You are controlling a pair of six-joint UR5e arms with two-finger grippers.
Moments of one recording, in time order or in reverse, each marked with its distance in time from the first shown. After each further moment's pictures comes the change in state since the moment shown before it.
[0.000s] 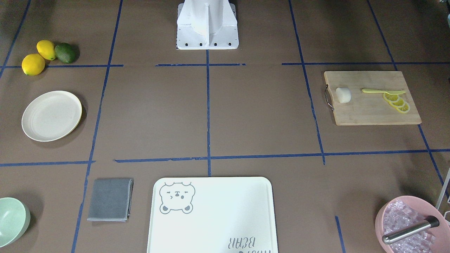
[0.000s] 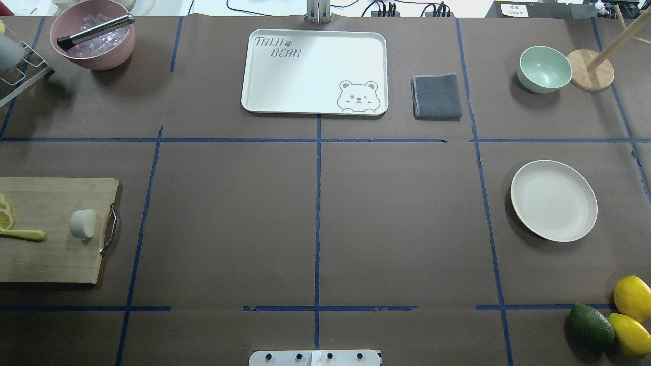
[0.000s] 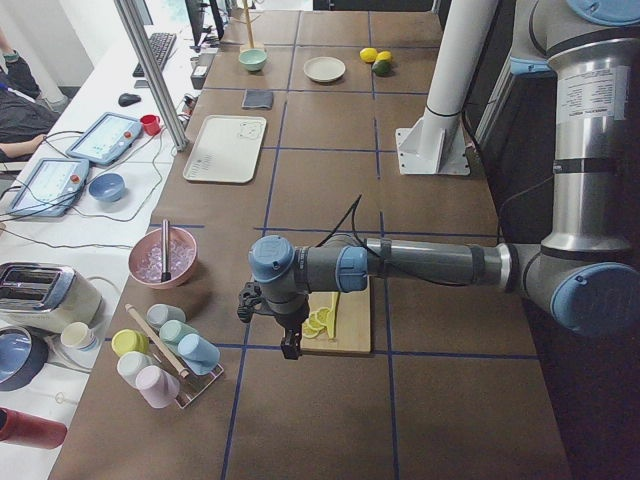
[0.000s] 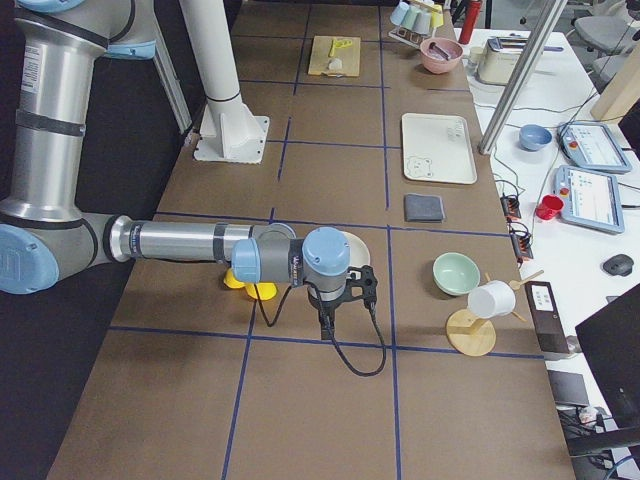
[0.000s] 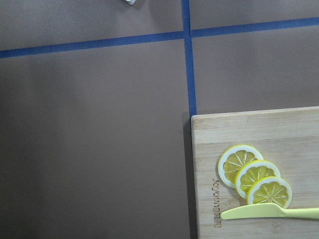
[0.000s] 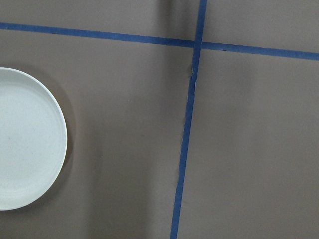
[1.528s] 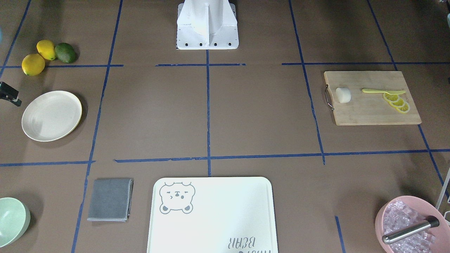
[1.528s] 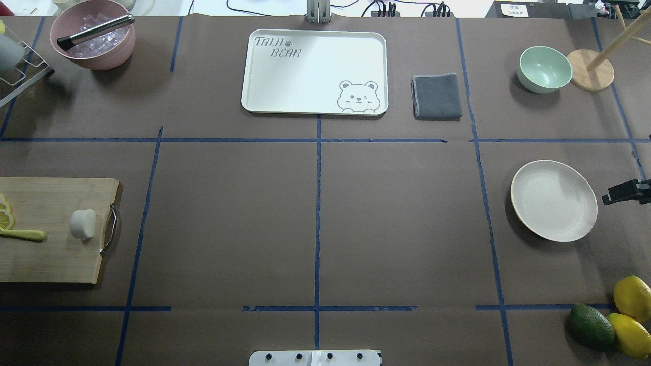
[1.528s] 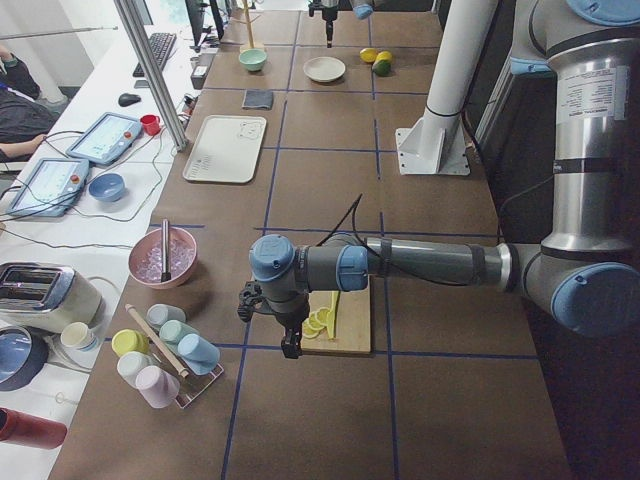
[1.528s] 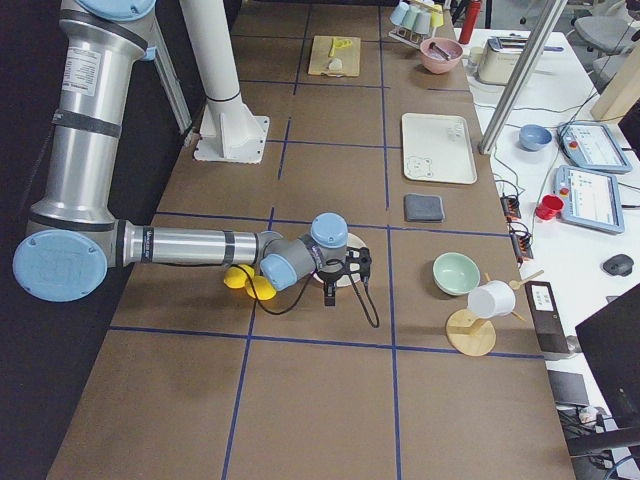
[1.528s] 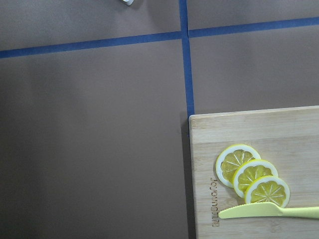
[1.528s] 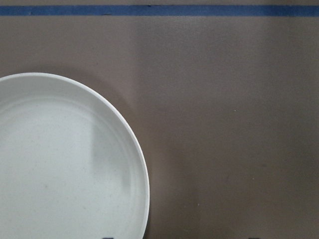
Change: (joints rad) left arm 0.001 0.002 -0.003 0.004 0.000 0.000; right arm -0.441 0.007 -0.133 0.584 -0.124 0.723
